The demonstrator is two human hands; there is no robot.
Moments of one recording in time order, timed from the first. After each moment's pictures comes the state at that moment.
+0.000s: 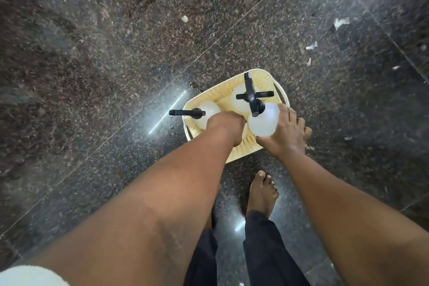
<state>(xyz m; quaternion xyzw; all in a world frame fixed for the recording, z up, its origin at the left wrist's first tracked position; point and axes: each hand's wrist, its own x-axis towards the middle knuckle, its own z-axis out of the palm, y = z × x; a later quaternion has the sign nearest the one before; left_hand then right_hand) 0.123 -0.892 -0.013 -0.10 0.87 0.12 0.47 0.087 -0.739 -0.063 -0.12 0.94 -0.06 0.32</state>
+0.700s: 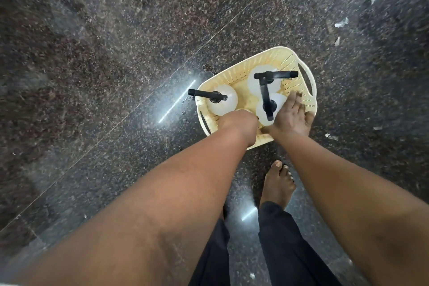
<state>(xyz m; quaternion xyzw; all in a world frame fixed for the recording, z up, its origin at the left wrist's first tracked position) 0.159 -0.883 -0.034 -0.13 0.86 0.13 0.47 0.109 -0.765 -0.114 -0.10 0.91 0.00 0.39</state>
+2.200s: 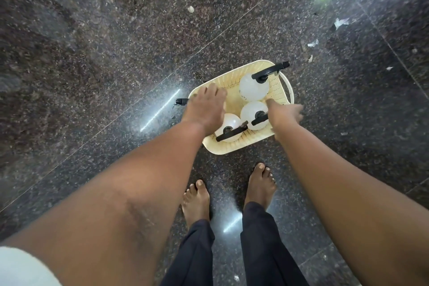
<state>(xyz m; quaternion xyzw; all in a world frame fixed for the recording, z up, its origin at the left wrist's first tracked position) 0.182 -0.939 -0.031 -0.15 0.95 0.14 0.22 0.087 -0.793 -0.025 0.33 0.81 -0.34 0.35</state>
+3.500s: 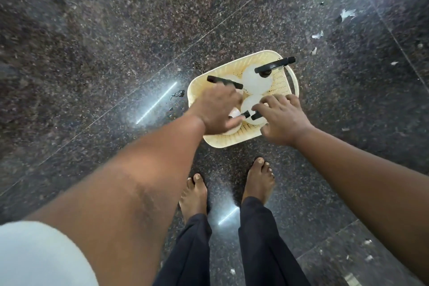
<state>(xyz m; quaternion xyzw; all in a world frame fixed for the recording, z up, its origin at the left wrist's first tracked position) 0.189 -0.933 -0.048 0.03 0.98 0.13 0.18 0.089 -0.751 -0.038 -0.47 0.82 0.10 0.32</state>
